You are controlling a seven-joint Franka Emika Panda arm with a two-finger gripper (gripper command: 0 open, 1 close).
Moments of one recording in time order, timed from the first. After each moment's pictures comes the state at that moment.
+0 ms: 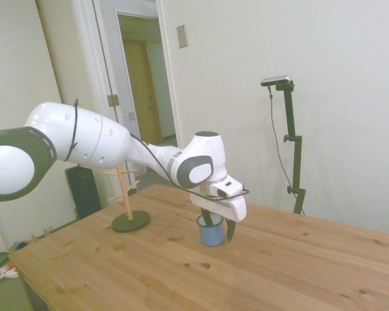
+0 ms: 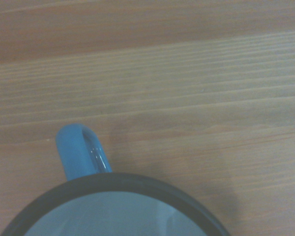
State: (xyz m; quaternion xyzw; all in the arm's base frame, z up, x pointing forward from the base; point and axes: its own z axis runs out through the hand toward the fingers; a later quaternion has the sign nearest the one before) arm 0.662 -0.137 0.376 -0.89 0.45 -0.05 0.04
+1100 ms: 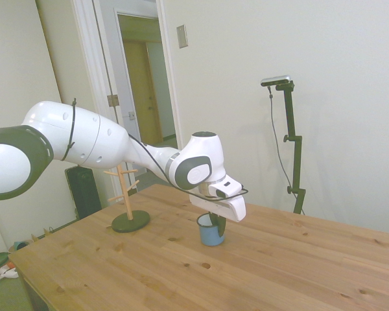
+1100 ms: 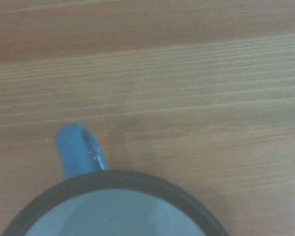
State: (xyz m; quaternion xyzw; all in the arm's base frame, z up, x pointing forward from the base) arm 0.657 -0.136 0.379 -0.89 0.44 -0.06 0.04
